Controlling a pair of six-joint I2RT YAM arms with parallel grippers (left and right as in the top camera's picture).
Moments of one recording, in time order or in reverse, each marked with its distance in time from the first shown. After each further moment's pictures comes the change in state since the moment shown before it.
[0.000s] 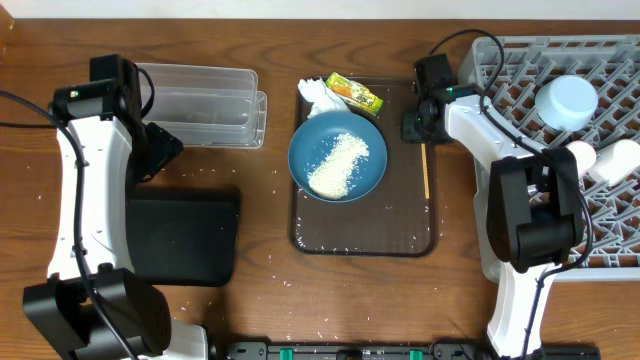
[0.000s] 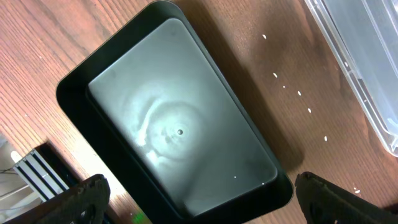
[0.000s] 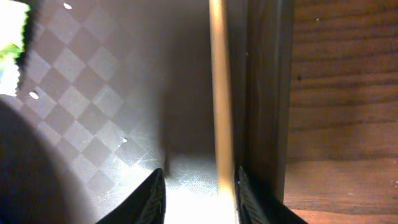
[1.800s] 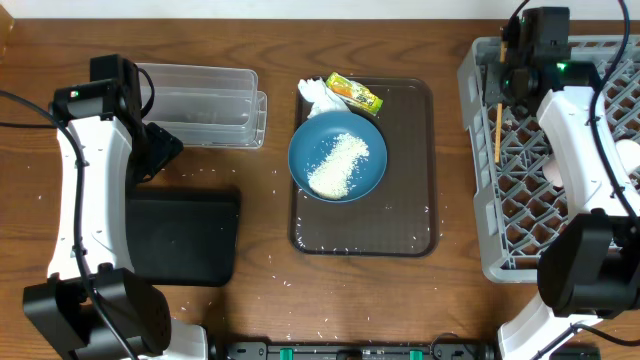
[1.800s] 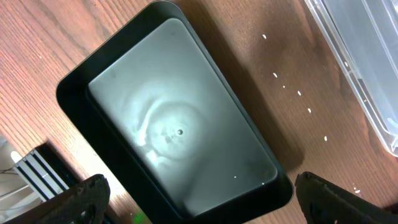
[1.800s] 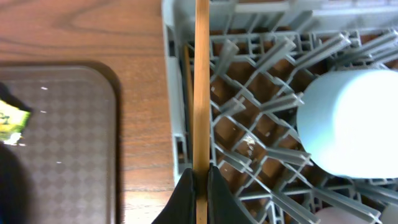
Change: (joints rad) left arm 0.000 0.000 0.000 0.000 0.000 0.000; right arm -0.246 -0.291 0.085 -0.100 0.062 -0.280
